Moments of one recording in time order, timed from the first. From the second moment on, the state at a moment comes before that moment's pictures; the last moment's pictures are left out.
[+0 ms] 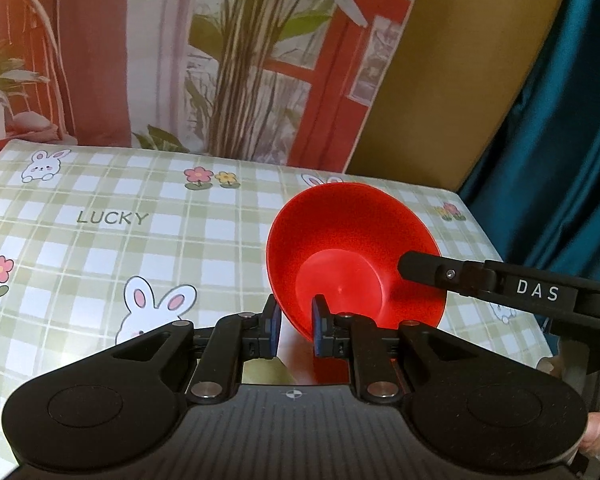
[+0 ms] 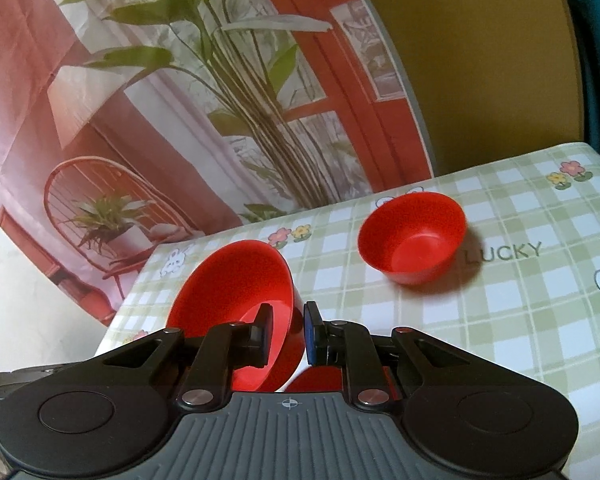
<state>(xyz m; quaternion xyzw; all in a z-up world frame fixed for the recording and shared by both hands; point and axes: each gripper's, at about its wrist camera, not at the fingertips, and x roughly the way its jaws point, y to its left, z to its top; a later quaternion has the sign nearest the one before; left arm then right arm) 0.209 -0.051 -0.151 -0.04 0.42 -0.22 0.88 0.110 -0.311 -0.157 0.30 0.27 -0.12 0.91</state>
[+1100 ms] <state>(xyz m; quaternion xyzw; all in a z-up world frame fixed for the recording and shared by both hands) 0.200 -0.087 -0.188 0.01 0.49 -0.24 0.83 0.068 -0.331 -0.210 0.34 0.32 -0.14 0.87</state>
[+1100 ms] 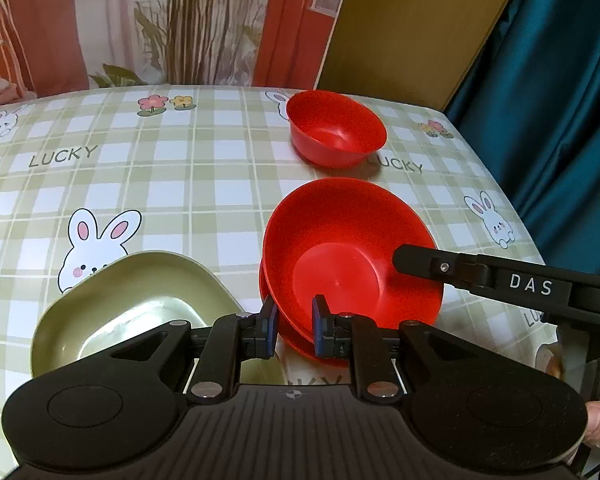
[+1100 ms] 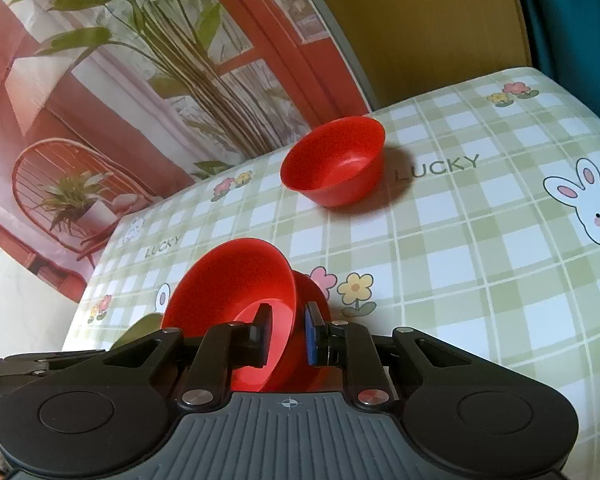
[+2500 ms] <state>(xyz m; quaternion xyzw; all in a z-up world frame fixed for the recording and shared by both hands) 0.257 -0.094 -0.144 -0.03 0.39 -0.24 0.89 0.075 -0.381 -0.182 0.27 0.27 -0.20 0.90</state>
